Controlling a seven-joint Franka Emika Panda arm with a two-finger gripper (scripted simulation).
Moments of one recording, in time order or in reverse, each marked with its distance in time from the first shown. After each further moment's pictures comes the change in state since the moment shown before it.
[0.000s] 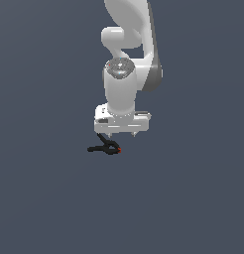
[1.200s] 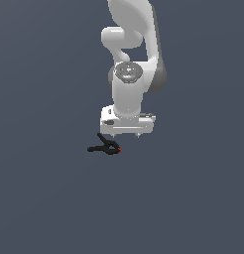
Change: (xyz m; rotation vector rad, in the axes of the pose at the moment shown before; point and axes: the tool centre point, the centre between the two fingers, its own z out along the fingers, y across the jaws) arm -0.003 -0.017 0.011 -0.012 -0.016 0.027
